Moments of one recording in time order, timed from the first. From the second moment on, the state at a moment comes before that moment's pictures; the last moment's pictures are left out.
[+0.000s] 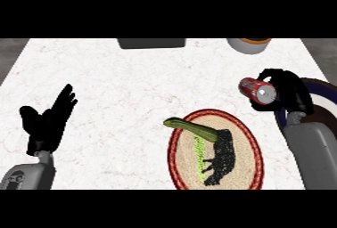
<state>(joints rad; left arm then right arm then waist) -0.13 0.26 0.06 -1.40 0.08 0.05 0.16 -0.44 -0.28 -0.05 -1.25 0.72 -0.02 0.16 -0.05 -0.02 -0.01</state>
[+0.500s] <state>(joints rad) -0.14 0.25 0.04 -1.41 0.07 0.05 0.16 -0.54 -0.25 -0.14 -1.47 1.11 -0.31 0.74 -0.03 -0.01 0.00</state>
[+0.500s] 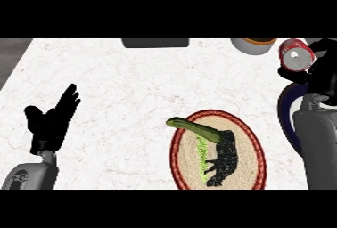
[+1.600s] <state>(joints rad) -0.18 0.23 0.06 -1.39 0.05 0.03 0.16 -0.19 -0.38 -0.46 -1.47 0.82 -0.33 0.61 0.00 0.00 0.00</state>
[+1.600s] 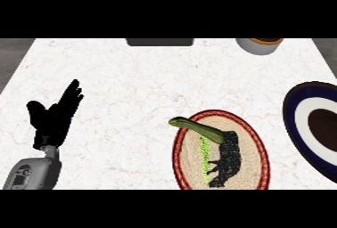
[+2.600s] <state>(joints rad) -0.15 0.21 0.07 -1.41 0.04 0.02 0.15 -0.17 -0.35 -0.63 -1.53 0.33 -0.34 0.11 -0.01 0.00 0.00</state>
